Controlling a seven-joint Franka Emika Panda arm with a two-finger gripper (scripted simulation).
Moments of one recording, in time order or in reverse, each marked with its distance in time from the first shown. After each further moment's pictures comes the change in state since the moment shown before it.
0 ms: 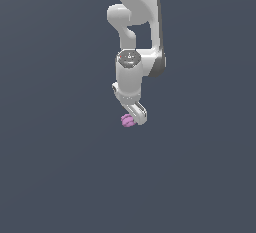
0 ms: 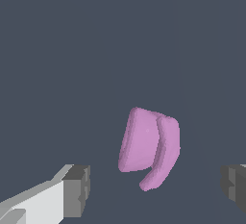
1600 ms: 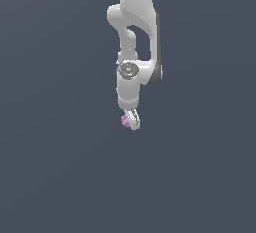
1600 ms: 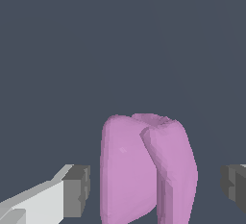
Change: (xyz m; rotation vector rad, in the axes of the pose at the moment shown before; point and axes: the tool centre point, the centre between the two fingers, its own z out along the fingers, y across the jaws) arm -0.003 0.014 0.053 -0.001 0.011 0.248
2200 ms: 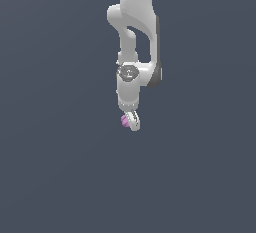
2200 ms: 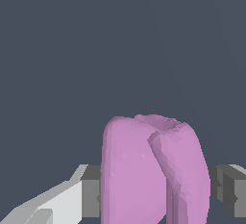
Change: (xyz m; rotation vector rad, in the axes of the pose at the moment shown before) arm 0.000 -0.001 0.008 0.003 0.000 0.001
